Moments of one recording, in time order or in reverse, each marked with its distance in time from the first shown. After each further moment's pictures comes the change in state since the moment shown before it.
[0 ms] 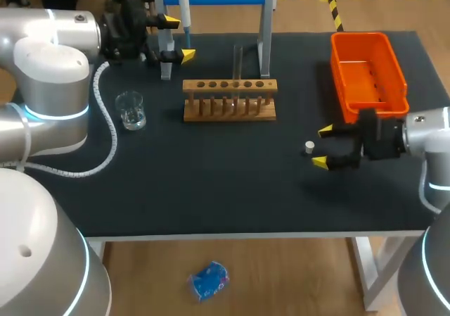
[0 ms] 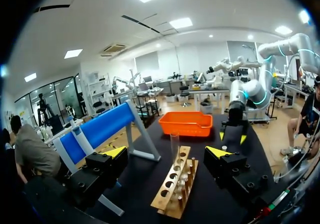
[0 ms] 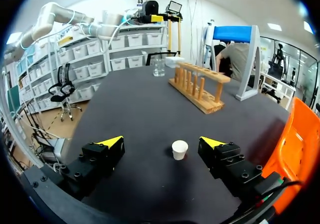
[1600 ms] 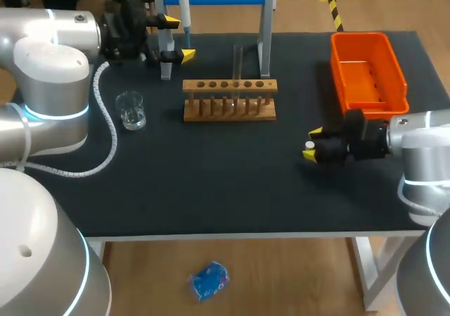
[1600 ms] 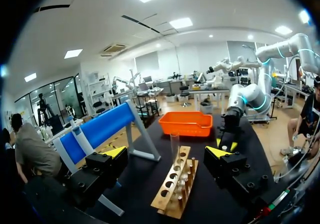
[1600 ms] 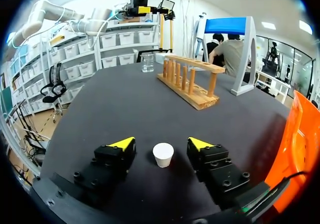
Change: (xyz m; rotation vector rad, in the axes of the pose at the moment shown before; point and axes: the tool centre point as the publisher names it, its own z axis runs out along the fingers) left arm 0.000 0.000 0.000 0.000 0.000 0.000; right arm -0.022 -0.009 0.030 0.005 -0.060 0.016
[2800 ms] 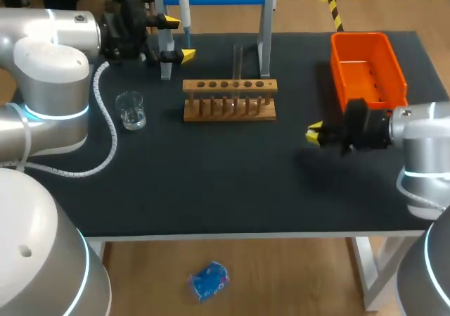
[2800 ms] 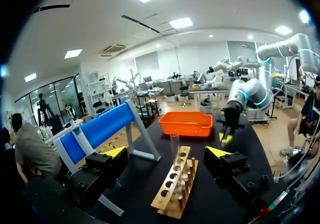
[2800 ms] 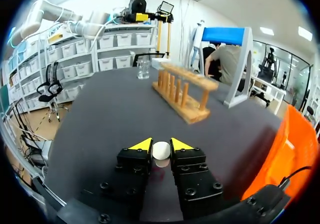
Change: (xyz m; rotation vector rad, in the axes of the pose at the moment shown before) left arm 0.000 0.000 0.000 0.000 0.000 0.000; right arm -0.010 0.039 -0.015 -0.015 -0.052 -0.037
